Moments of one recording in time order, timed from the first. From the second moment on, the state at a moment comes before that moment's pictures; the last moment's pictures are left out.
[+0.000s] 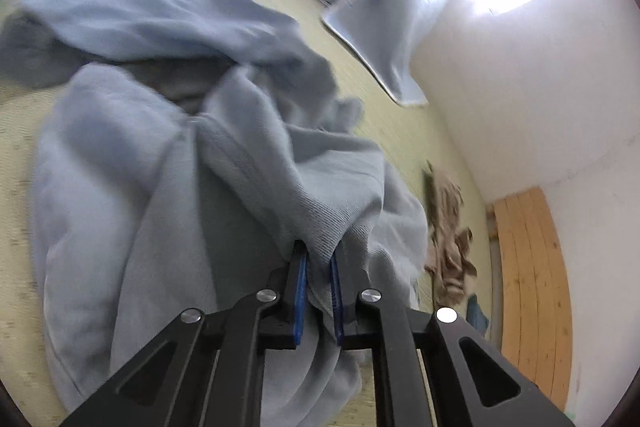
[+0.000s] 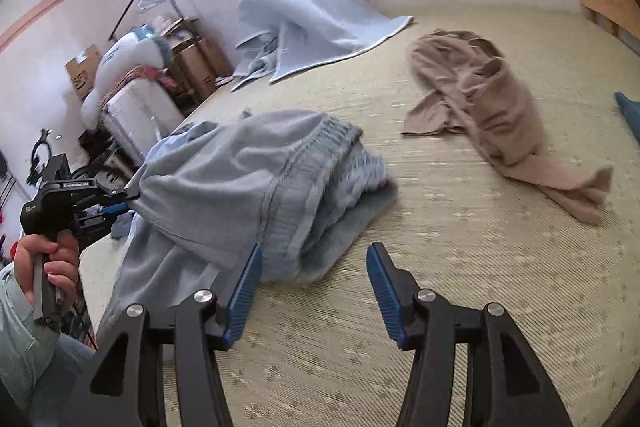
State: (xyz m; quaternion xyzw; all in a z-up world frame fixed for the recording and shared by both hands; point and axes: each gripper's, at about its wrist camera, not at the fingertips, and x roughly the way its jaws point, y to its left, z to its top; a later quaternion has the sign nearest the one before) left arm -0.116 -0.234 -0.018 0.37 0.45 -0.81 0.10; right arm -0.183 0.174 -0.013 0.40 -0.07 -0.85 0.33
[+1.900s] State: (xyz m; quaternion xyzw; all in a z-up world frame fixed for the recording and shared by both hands) left arm -0.242 0.059 -0.081 0.45 -0.16 -0.87 0.12; right arm -0.201 0.302 0.076 0.31 -0.24 -0.88 0.29
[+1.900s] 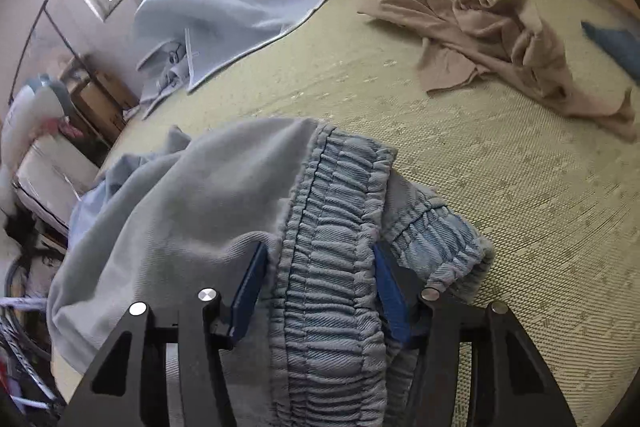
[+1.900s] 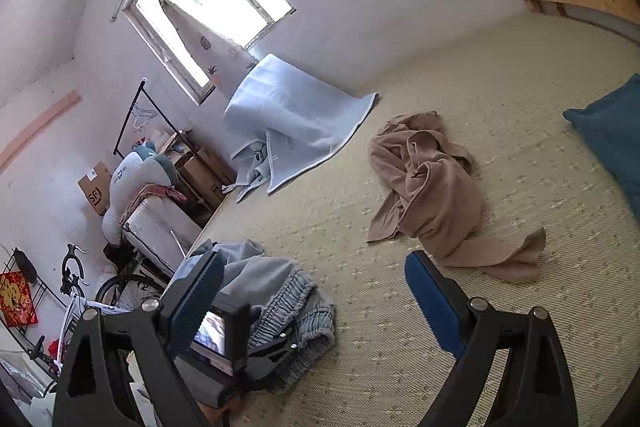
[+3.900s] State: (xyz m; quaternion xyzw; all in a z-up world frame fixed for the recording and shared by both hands) left arm -0.139 -0.066 -0.013 0.38 0.13 -0.92 0.00; right arm -0.235 -0.001 -0.009 0.30 0.24 -0.83 0.41
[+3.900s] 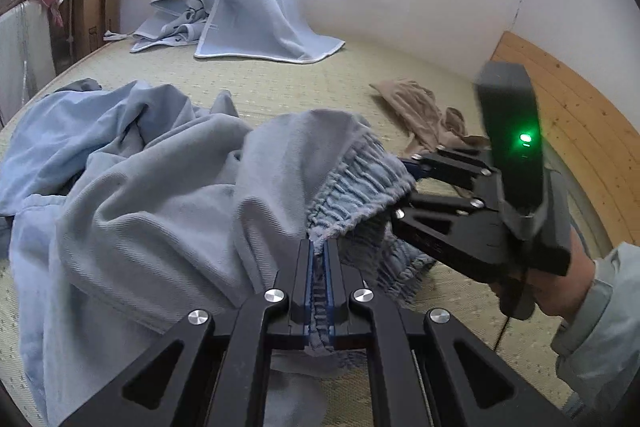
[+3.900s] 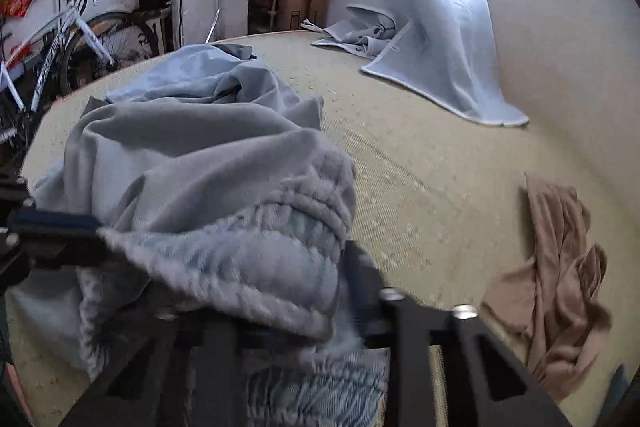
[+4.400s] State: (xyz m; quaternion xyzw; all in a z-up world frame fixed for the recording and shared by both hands) left arm -0.064 -0.072 0.035 0.28 0.29 -0.92 -0.04; right arm -0.159 -0.036 0.175 0.17 0.25 -0.84 0.45
